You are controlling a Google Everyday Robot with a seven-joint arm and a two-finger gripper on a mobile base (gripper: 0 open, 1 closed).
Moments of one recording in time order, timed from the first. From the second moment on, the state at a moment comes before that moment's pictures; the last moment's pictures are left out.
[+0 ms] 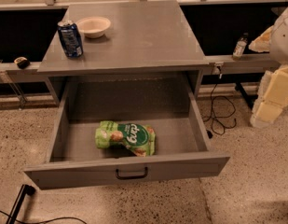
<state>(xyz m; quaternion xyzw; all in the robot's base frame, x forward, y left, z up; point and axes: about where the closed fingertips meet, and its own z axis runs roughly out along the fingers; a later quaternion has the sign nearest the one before) 0.438 -0.216 0.977 -0.60 0.78 -0.04 0.16</state>
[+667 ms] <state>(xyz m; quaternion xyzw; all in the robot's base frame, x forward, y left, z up) 0.443 -0.194 0.976 -0.63 0.76 -0.03 0.16</state>
